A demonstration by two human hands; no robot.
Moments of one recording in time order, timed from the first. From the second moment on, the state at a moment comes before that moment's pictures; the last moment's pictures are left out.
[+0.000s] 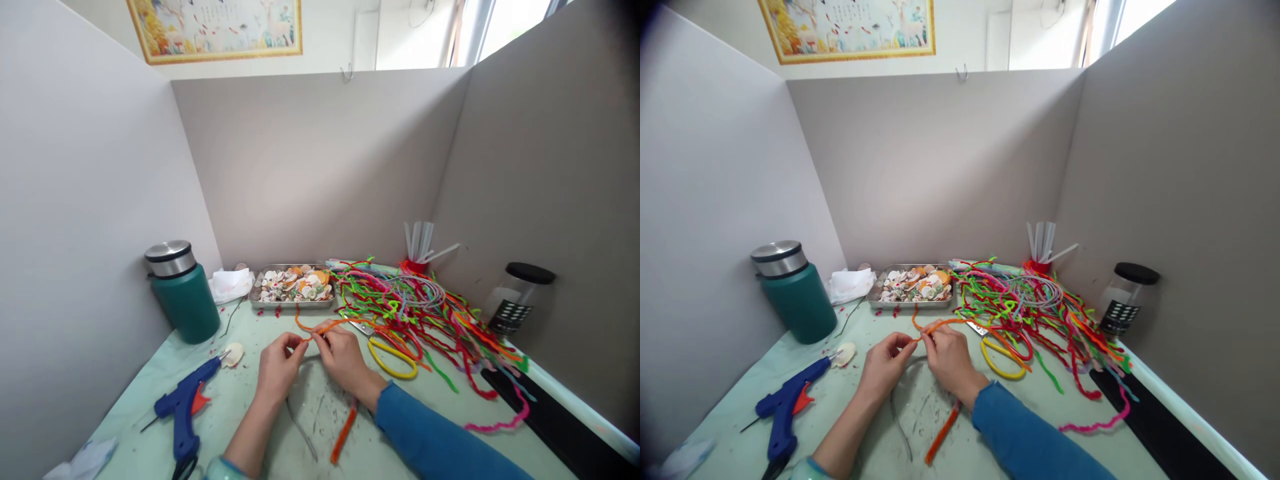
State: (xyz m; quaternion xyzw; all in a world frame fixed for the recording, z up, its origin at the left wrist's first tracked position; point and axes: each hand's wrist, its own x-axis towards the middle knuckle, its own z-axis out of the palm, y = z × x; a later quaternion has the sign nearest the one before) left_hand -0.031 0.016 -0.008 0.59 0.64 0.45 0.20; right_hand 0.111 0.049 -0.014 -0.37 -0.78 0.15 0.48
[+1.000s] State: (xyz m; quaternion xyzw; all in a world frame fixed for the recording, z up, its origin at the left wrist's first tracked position) left_hand -0.030 0.014 -0.006 0.45 0.51 0.52 0.52; right_hand 0.110 0.052 -0.003 -0.36 -0.67 0.46 0.47
